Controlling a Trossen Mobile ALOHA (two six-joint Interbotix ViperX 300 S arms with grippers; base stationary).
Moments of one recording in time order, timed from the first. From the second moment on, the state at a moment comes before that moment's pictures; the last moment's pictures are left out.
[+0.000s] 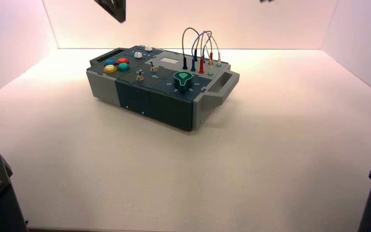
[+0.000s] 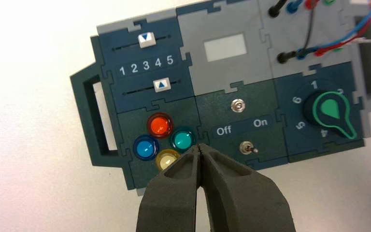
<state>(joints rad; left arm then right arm) -0.29 0.01 0.38 -0.19 0.86 0.53 0.51 -0.63 0.88 0.07 0.55 0.00</state>
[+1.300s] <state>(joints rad) -0.32 0.37 0.13 -0.20 0.92 0.53 0.52 -0.62 0.91 0.13 0.56 0.01</state>
